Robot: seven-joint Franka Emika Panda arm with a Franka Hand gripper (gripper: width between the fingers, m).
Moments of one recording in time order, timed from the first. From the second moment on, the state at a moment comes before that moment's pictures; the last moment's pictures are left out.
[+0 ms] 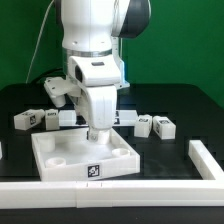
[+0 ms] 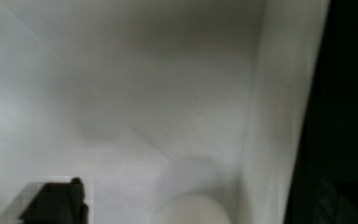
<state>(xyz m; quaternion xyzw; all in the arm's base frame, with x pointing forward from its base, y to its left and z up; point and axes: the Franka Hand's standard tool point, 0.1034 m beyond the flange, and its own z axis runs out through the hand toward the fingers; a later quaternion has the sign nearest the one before) 0.461 -0.047 0.025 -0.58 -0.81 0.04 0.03</state>
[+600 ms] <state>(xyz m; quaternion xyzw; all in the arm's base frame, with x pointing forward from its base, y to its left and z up) 0.452 -0.045 0.010 -0.59 -0.81 0.05 0.04</state>
